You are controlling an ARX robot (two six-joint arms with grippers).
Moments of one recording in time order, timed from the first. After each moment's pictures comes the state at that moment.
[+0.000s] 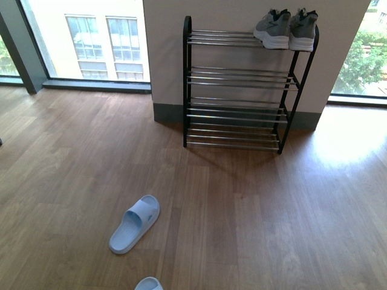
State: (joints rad) left arm 0.00 0.02 0.01 0.00 0.00 -0.01; right arm 0.00 0.00 0.02 0.00 0.00 -0.01
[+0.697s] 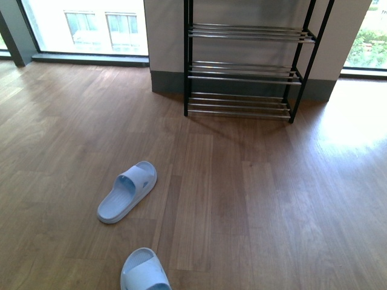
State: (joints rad) left arm 0.00 0.02 0.01 0.00 0.00 -0.01; right arm 0.00 0.00 0.02 0.00 0.00 -0.01
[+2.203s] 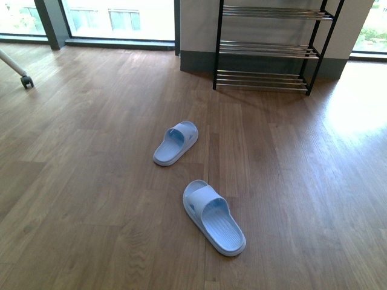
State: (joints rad) left arm 0.00 0.02 0.01 0.00 0.00 -0.01; right arm 0.00 0.00 0.02 0.00 0.00 -0.01
